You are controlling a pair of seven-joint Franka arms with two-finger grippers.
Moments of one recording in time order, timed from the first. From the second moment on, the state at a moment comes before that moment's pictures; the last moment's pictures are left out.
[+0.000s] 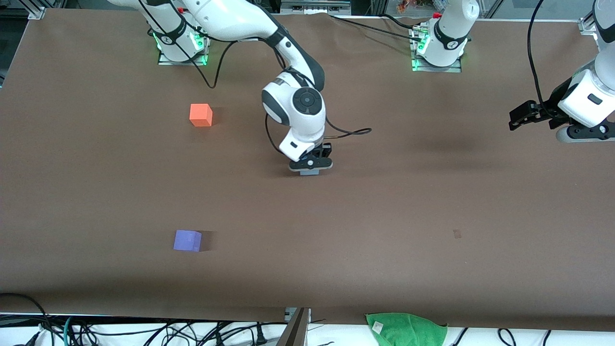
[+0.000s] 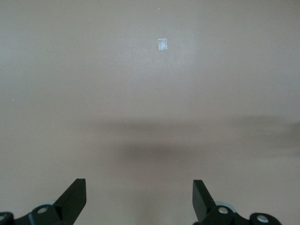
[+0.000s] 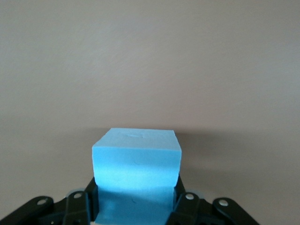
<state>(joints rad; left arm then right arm) 0.00 -0.02 -0.01 -1.74 0.02 1.65 -0.07 0.83 0.73 -0.06 -1.43 -0.02 2.18 0.72</state>
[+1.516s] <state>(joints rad) 0.01 -0.02 -0.01 -1.74 0.02 1.65 -0.07 0.42 0.33 -0.19 -2.05 0.14 2.27 0.17</state>
